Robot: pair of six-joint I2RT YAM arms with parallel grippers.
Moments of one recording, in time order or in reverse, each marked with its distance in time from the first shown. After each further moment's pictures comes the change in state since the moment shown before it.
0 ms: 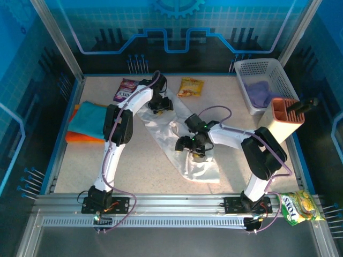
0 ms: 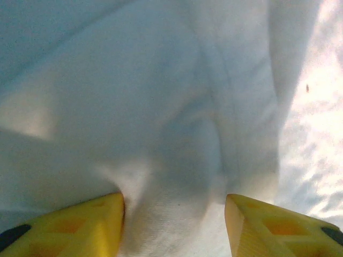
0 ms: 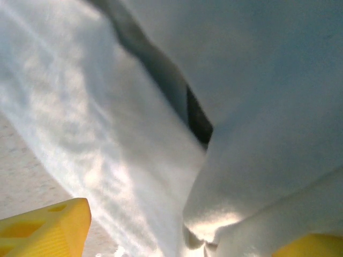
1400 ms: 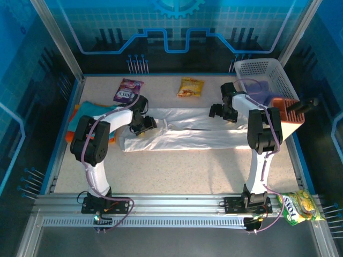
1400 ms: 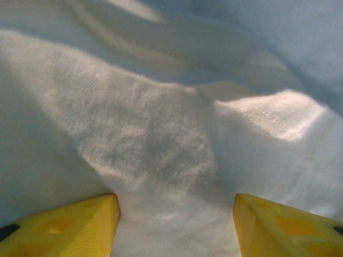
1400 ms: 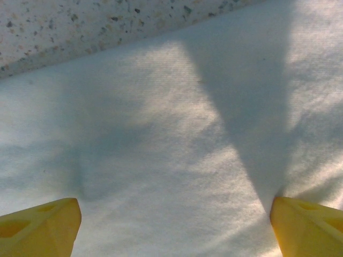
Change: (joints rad) left arm 0.057 -0.590 -0.987 0.412 -0.065 -0.163; right arm -0.550 0.344 0.494 -0.203 0.313 -0.488
